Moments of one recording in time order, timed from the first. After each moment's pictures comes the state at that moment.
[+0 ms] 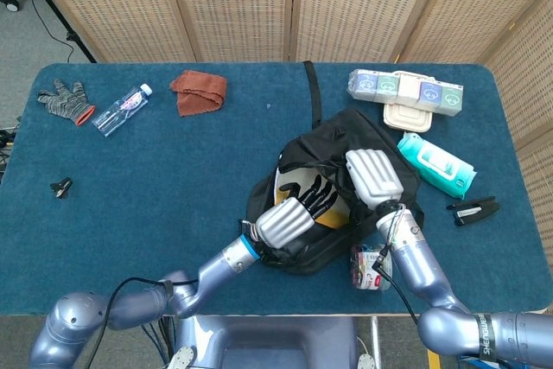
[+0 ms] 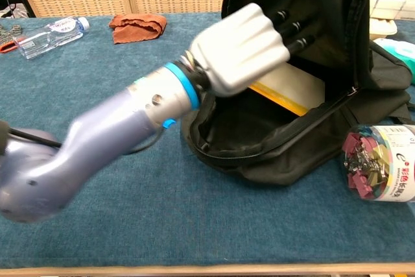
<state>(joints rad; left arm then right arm) -0.99 -2.02 -0.20 -1.00 1.69 1.14 0.88 0.84 -1.14 0.33 -2.07 -0.67 1.14 -0.44</state>
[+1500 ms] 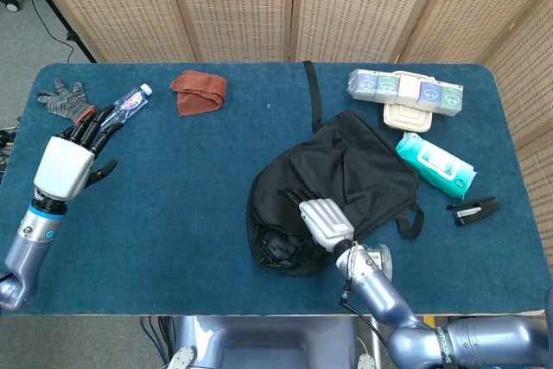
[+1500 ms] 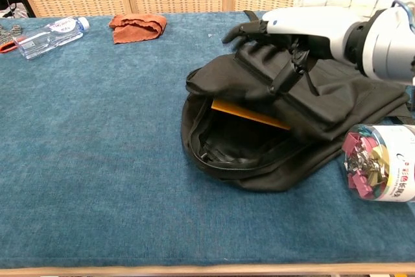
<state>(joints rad) -0.57 -1.48 -0.10 -0.84 1.58 1.58 -0.17 0.87 -1.39 0.18 -2.03 -0.75 1.09 -0.40</state>
